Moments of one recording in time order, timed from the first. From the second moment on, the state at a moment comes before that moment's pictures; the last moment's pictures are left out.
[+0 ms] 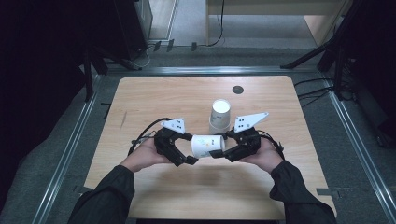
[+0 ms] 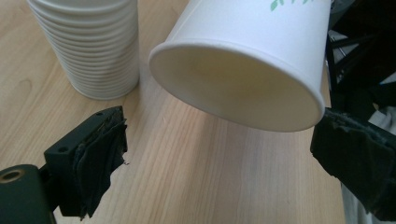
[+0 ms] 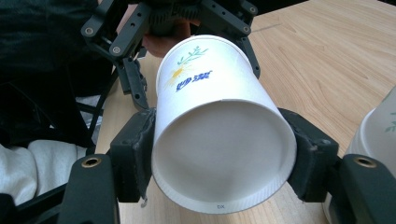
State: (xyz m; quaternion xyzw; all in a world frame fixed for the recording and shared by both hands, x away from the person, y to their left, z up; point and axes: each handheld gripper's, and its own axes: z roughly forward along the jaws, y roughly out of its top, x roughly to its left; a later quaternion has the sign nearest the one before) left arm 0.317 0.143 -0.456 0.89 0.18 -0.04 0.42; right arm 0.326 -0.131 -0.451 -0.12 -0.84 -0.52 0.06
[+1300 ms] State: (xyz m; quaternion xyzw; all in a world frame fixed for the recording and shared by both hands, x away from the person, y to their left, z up) left arm 0.308 0.144 -0.467 0.85 0.18 -0.06 0.49; right arm 0.324 -0.123 -0.456 -0.11 -0.84 -0.53 0.10
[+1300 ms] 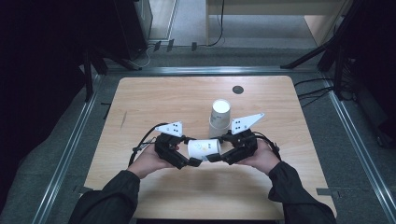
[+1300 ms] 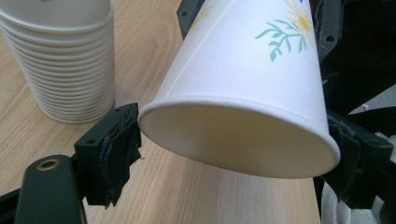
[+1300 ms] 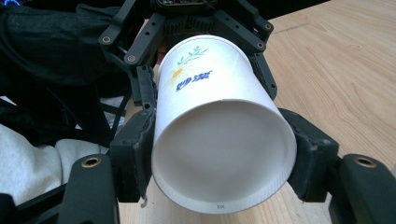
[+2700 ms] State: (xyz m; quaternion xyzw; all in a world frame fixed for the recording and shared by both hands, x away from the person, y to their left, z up) left arm 0.305 0.147 -0.464 0.86 0.14 -0.05 0.49; right arm 0.326 -0.121 -0.458 -0.10 -0.83 -0.53 0.13
